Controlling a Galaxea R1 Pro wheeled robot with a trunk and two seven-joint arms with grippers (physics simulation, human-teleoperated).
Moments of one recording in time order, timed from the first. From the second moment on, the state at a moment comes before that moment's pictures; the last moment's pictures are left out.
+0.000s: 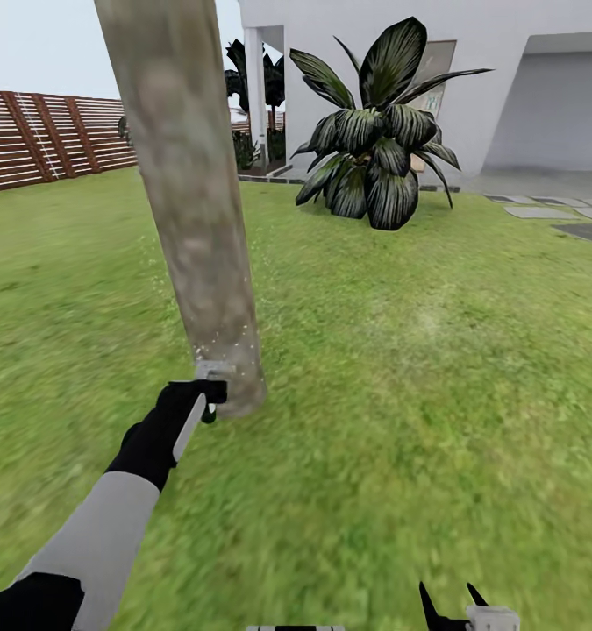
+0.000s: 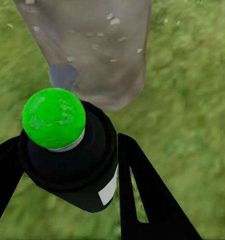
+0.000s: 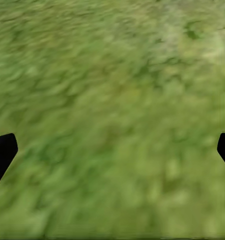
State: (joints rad) left arm -0.85 -0.04 -0.10 -0.94 0.07 0.71 0.15; right arm -0.33 -0.12 -0.50 -0.02 0.20 -1.00 0.32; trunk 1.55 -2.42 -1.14
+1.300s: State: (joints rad) left arm -0.92 -0.07 -0.13 -1.36 0.05 1.00 0.16; right arm -0.33 -0.12 -0.50 -0.02 0.20 -1.00 0.32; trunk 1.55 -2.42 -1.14
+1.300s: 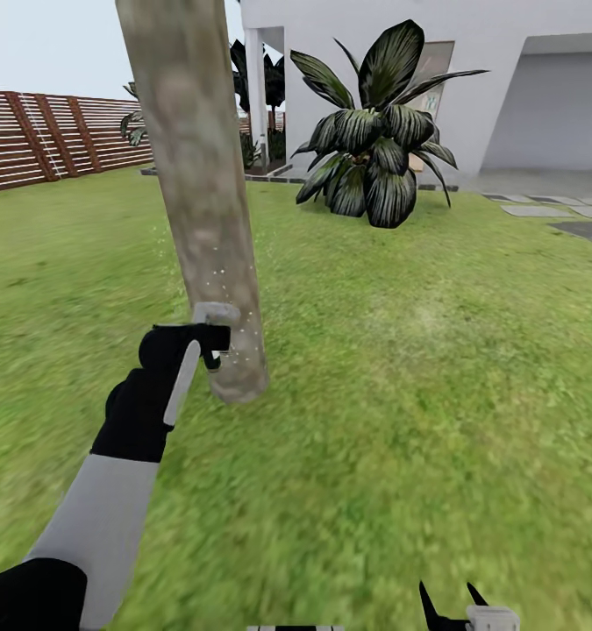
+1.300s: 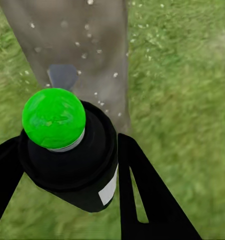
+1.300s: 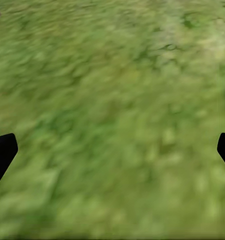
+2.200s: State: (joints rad) left arm -0.50 -0.06 -0.02 -1.16 0.04 0.54 0.35; right arm -0.33 -0.12 -0.50 -0.02 0.20 -1.00 0.31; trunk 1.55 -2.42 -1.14
